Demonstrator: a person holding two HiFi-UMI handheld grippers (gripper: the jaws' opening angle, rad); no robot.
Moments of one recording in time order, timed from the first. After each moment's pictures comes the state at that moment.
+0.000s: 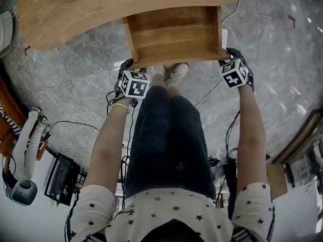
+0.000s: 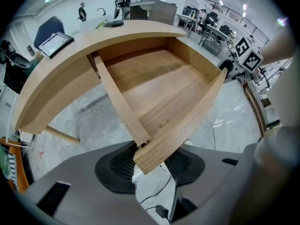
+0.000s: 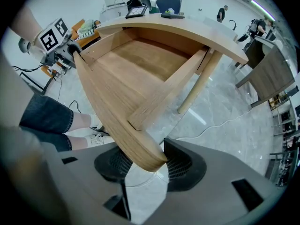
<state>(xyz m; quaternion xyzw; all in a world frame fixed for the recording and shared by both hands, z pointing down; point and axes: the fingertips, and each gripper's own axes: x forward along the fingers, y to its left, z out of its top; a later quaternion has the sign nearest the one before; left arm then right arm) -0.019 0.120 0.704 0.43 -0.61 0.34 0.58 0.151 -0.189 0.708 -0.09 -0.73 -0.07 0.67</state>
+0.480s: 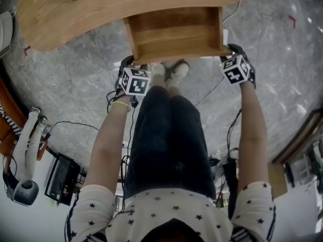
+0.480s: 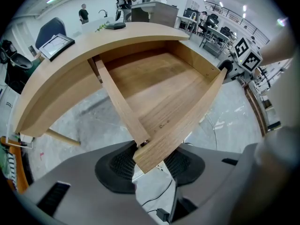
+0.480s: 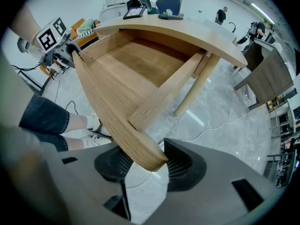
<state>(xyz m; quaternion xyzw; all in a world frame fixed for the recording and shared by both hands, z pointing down) -0.033 0.108 0.704 0.43 -0.62 0.33 0.57 0.134 -0.203 0.709 -0.09 -0.74 -0.08 0.67</state>
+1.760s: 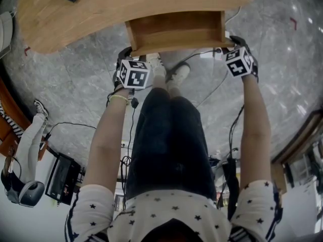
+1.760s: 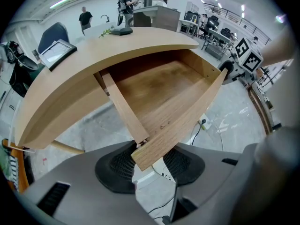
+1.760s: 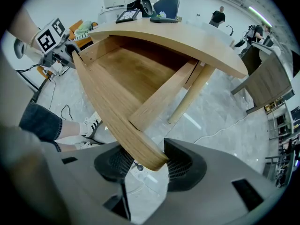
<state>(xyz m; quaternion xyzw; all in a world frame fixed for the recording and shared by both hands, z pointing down) -0.081 0.082 0.704 0.42 -0.64 0.33 0.55 0.086 -0.230 0.708 -0.08 -0.75 -0.09 0.65</state>
